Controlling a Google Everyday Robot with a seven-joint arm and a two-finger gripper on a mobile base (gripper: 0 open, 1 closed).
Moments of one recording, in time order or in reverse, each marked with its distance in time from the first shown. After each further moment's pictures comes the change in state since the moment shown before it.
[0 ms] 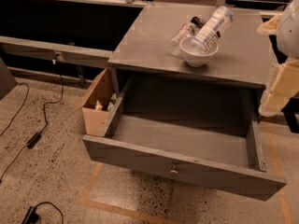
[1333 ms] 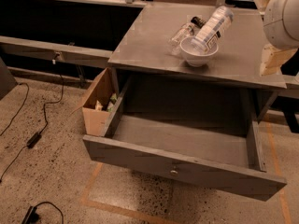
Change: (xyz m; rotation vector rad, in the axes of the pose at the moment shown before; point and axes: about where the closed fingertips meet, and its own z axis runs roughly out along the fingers) arm -0.002 -0.114 0.012 0.574 0.129 -0.442
